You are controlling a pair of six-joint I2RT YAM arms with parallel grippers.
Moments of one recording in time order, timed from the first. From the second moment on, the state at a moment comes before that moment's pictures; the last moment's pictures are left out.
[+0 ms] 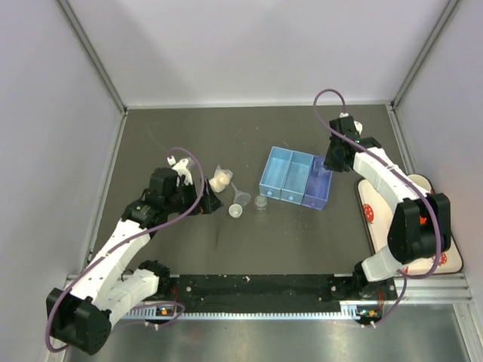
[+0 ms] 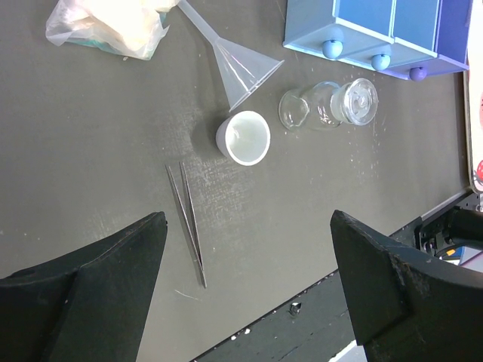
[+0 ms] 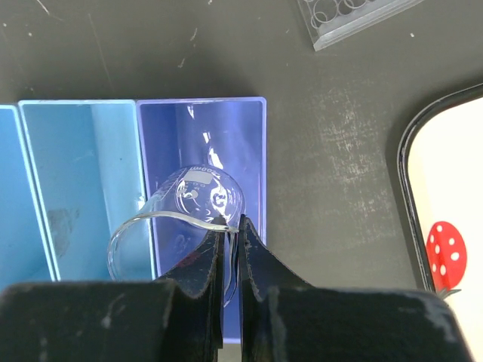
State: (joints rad) left arm -0.35 0.90 0.69 -0.48 0.31 -0.48; right arm 0.24 1.52 1.21 -0.67 0.23 0.51
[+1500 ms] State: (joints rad) left arm -0.36 0.91 0.69 -0.47 0.32 -0.48; right arm 0.19 1.71 1.25 -0.58 0.18 0.54
